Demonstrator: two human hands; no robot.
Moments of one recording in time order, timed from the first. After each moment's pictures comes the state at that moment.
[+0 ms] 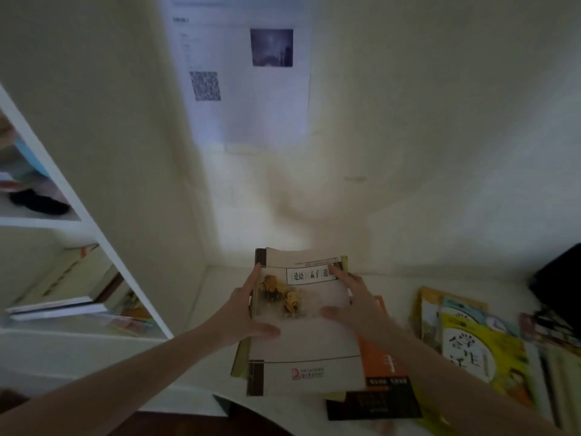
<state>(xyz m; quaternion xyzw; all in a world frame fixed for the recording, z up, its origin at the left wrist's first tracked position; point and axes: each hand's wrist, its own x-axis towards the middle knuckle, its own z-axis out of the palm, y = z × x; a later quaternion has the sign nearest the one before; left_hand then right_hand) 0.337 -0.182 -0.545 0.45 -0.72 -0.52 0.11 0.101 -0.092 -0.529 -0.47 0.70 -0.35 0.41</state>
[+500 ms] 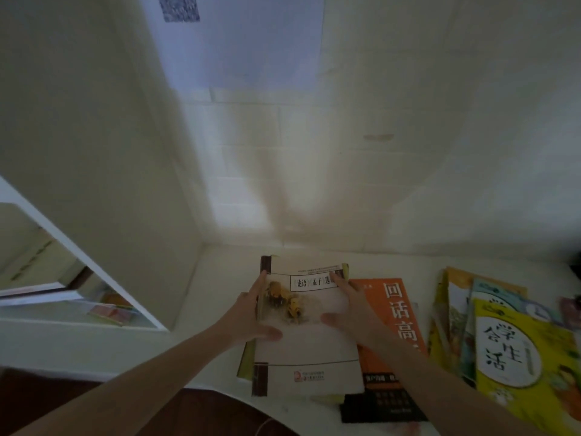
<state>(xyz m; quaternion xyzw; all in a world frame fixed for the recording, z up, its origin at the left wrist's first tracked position) 0.328 -0.211 -0.644 0.50 -0.71 -0.50 0.02 0.105 -0.119 -0.621 -0.43 0.73 -0.28 0.45</state>
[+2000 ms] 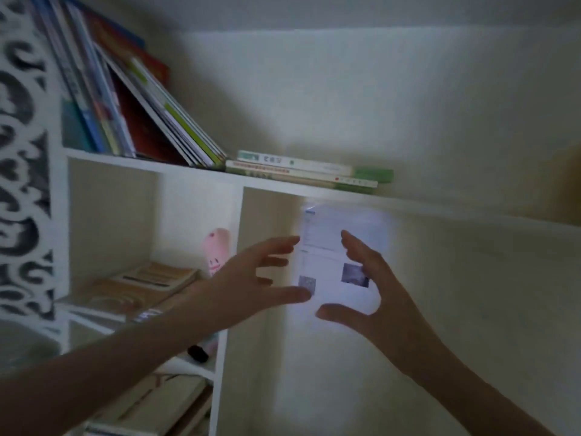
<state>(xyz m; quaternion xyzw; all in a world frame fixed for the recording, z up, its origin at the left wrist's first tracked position) 0.437 -0.136 -0.174 0.33 -0.76 -0.29 0.48 0.226 -0.094 -0.181 -0.76 0.43 -0.48 0.09</state>
